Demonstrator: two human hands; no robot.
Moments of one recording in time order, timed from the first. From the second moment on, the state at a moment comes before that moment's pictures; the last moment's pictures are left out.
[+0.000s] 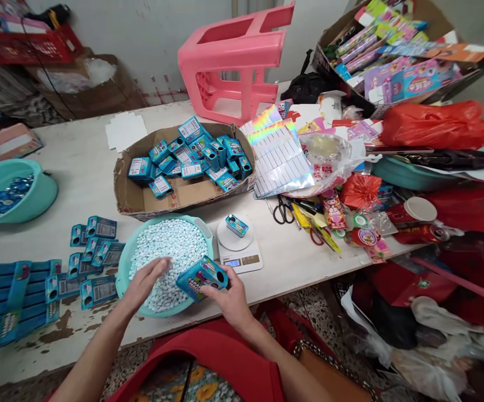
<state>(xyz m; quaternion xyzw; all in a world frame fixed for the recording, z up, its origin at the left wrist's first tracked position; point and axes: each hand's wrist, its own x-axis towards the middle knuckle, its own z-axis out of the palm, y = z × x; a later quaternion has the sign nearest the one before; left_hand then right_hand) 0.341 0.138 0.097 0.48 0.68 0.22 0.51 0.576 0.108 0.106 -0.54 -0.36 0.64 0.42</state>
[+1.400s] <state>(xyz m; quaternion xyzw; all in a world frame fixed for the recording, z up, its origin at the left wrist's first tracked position) 0.509 0.303 0.070 0.85 0.50 0.03 0.19 0.701 0.077 0.062 -0.70 -0.24 0.45 0.50</state>
